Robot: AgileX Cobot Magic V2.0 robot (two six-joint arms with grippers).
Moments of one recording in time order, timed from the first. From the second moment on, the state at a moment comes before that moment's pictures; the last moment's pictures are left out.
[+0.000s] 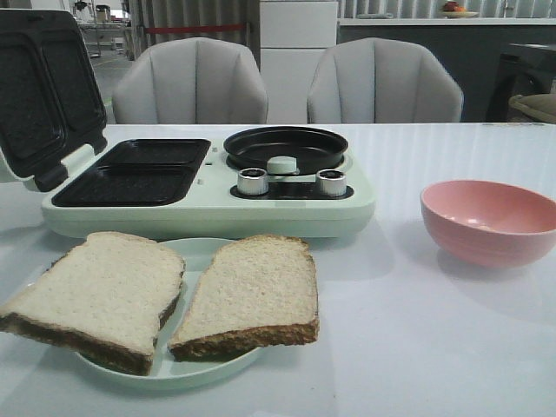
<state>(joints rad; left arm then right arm) -0.69 0.63 -0.45 0.75 0.63 0.02 0.08 -0.01 0.03 0.02 0.04 -0.07</state>
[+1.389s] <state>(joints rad) -0.86 1.57 -0.58 1.25 0.58 -0.08 0.08 -0.01 0.03 0.02 0.04 -0.07</state>
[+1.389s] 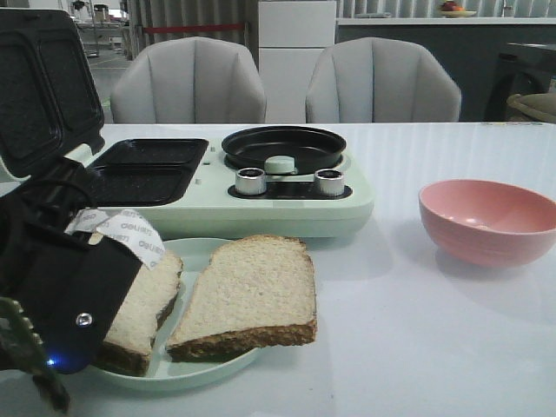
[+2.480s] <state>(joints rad) -0.69 1.17 -0.68 1.41 0.46 -0.08 0.08 -0.01 0.03 0.02 0.04 -0.07</state>
